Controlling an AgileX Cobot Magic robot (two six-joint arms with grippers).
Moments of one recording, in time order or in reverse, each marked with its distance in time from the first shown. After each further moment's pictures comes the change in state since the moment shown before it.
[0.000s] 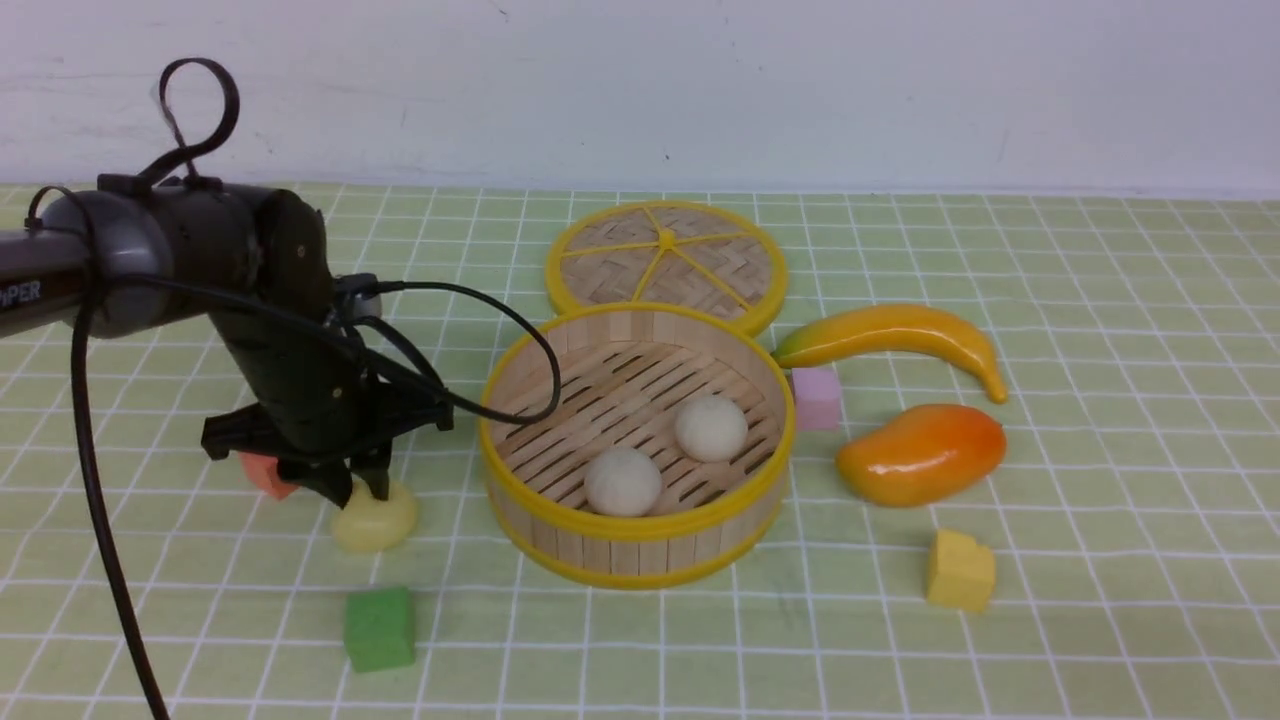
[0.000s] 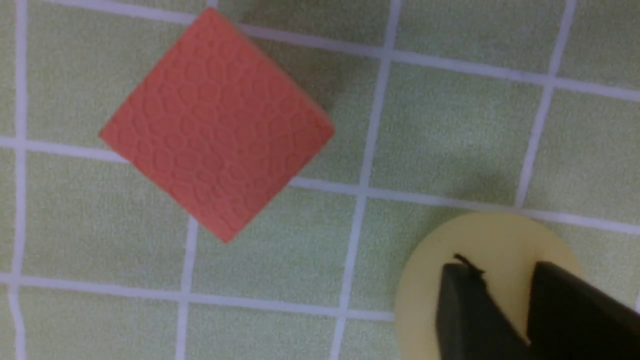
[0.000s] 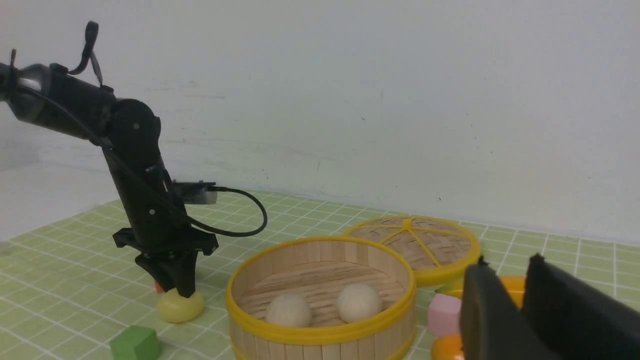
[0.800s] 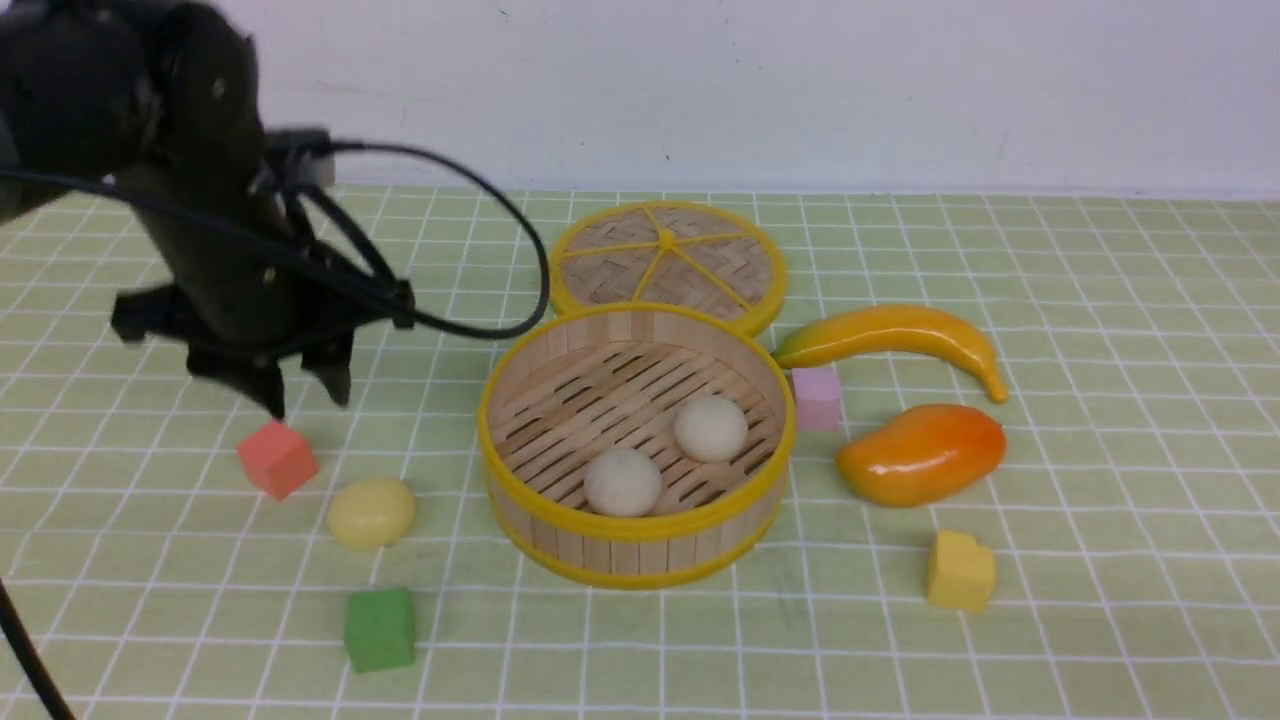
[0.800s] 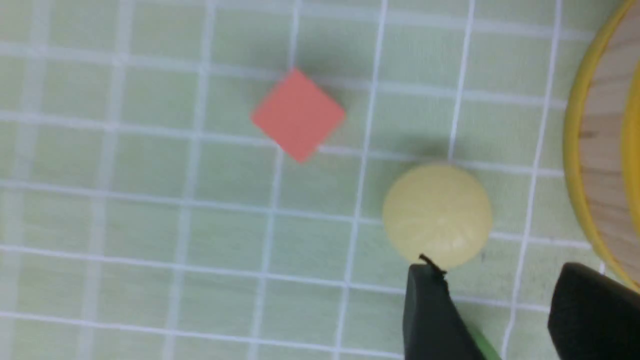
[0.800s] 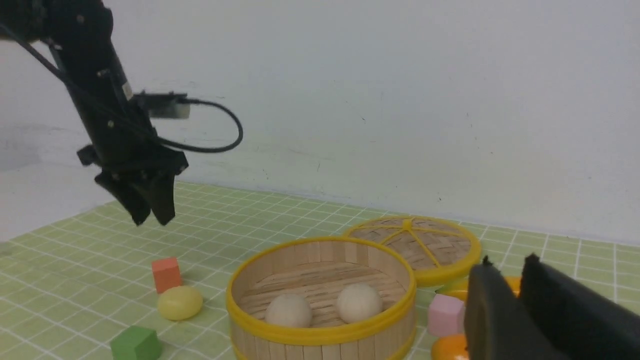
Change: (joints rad) right arm 0.000 0.000 0.000 0.000 -0.001 0.000; left arm -0.022 -0.218 -0.052 0.051 0.179 -0.016
